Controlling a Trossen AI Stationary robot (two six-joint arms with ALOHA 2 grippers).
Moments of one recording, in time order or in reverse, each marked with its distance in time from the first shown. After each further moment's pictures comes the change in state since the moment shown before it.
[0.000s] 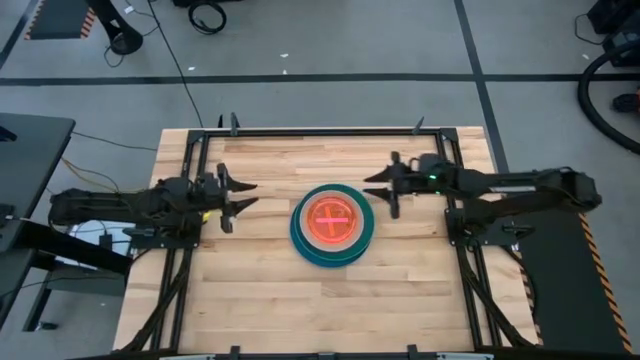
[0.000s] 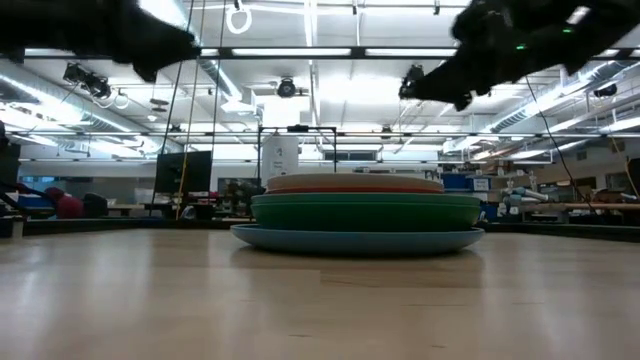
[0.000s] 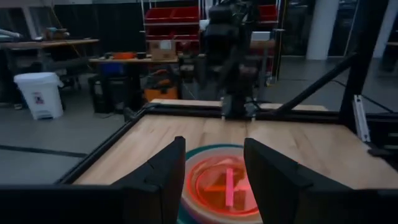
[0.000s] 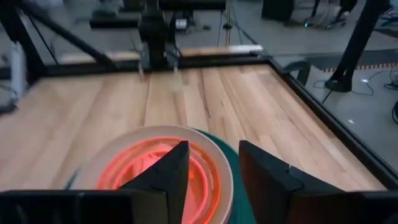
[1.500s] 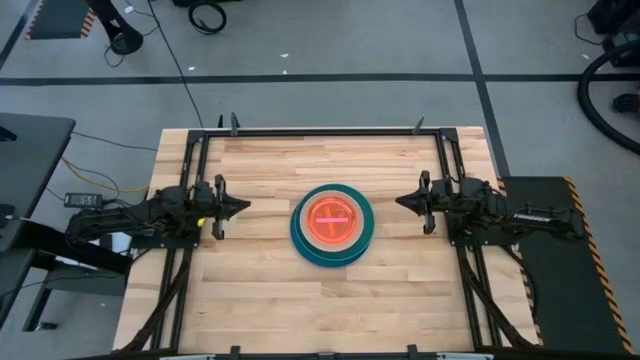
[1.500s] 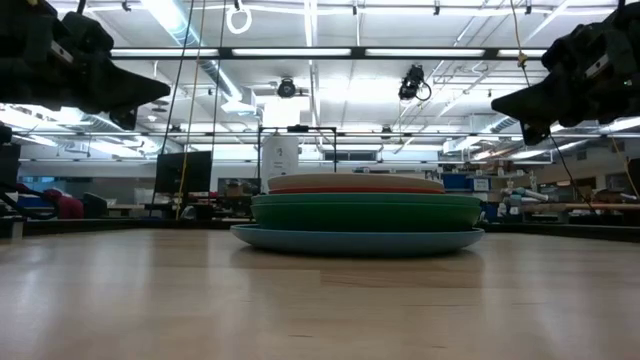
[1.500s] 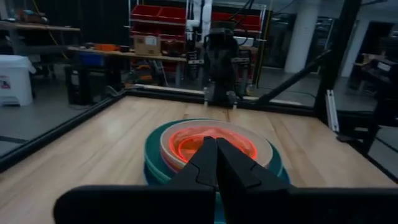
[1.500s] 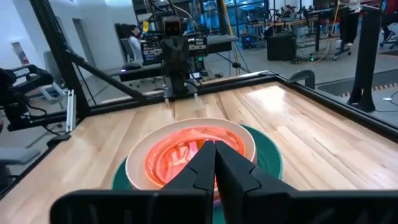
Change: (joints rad) left arm 0.080 -0.428 -0.293 -0.122 0.156 -0.104; right arm 0.027 -0.895 -0.485 -0.166 -0.006 0.189
